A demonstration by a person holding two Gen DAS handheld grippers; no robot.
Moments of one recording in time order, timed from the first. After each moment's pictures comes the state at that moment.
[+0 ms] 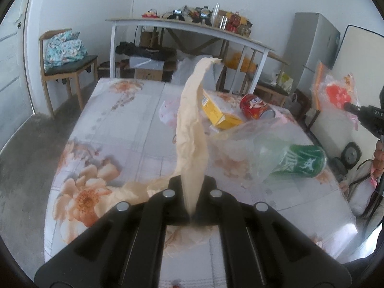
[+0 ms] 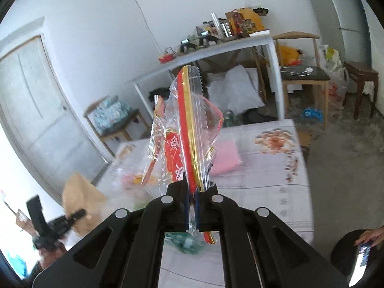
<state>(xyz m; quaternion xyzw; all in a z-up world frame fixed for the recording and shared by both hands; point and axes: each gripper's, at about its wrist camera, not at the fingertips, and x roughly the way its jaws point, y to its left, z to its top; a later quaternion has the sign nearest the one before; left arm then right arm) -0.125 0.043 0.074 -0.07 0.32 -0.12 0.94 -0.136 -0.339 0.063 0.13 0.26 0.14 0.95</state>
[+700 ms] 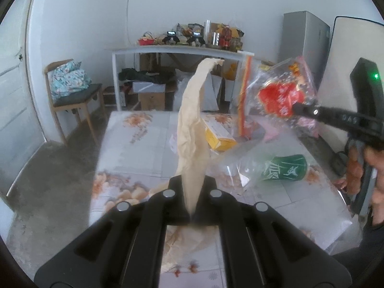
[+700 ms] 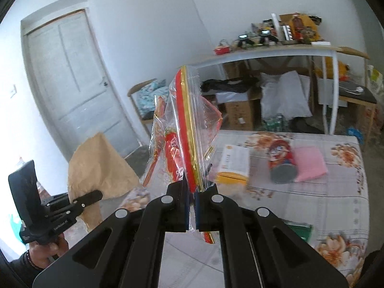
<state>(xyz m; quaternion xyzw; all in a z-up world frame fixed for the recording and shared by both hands) -0.177 0.061 0.154 -0.02 0.28 -0.11 0.95 -0.149 -0.179 0.072 0.06 0.25 0.26 0.93</state>
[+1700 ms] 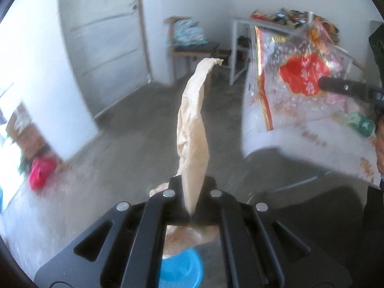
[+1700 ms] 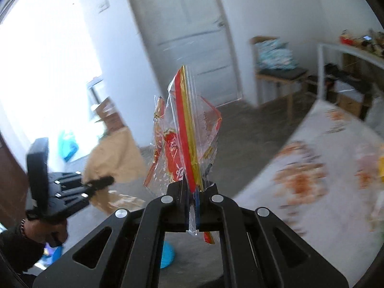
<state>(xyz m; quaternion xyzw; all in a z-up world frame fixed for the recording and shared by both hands) -0.440 0.281 0.103 -0.06 0.38 0.18 0.90 -0.298 0.119 0.024 -0.09 0.32 0.51 0.79</state>
